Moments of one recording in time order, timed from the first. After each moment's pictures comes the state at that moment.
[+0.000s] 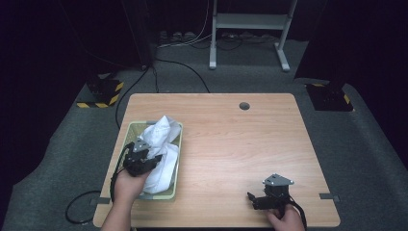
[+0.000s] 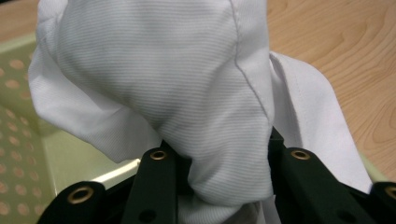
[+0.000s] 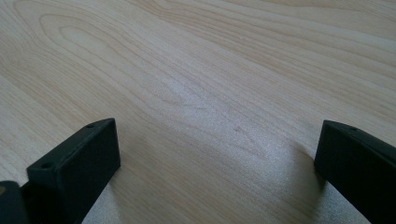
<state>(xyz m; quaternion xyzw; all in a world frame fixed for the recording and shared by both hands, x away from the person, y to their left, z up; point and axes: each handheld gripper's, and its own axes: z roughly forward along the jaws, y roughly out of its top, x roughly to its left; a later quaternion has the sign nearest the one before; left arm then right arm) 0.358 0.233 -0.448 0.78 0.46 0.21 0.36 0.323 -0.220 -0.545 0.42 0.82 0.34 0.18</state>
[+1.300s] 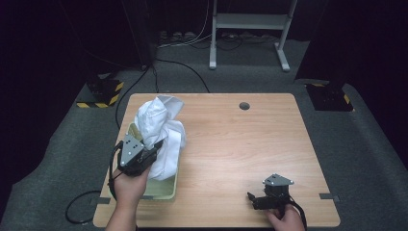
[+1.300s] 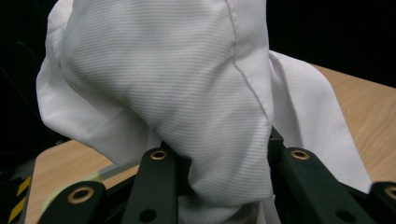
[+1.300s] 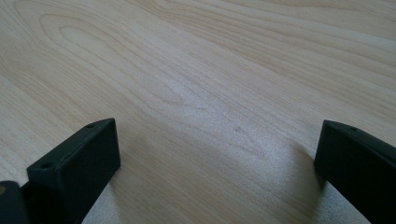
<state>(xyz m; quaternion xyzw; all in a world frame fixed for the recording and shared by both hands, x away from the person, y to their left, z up) 0.317 0.214 -0.379 0.70 0.39 0.36 0.49 0.323 -0.220 -0.545 0.42 0.82 0.34 0.18</state>
